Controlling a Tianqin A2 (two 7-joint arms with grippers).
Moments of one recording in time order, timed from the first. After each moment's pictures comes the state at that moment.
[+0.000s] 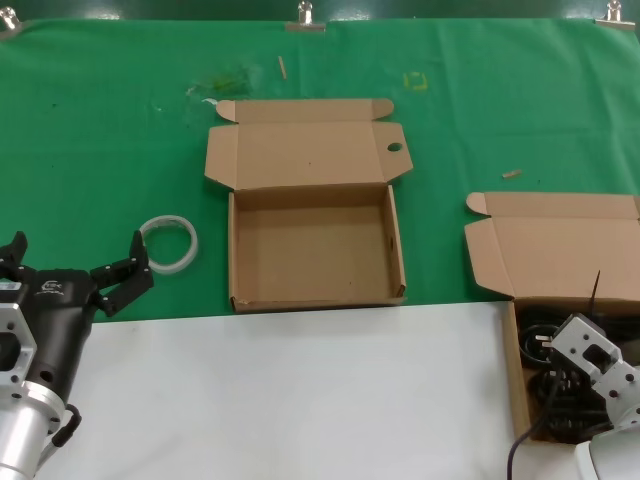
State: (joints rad) left arm 0.00 -0.30 1.60 -1.60 -1.80 0.00 0.00; right arm 0.14 0.15 -1.61 1.51 2.66 0.80 -2.02
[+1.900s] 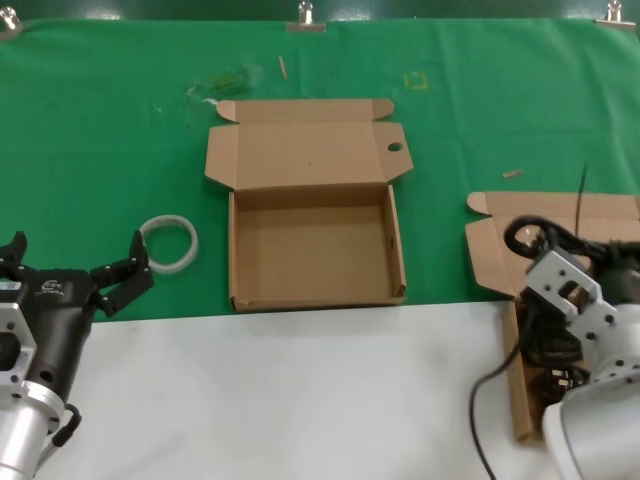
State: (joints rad) left arm 0.00 -0.30 1.60 -1.60 -1.80 0.00 0.00; right arm 0.19 0.15 -1.74 1.73 2.62 0.95 -1.99
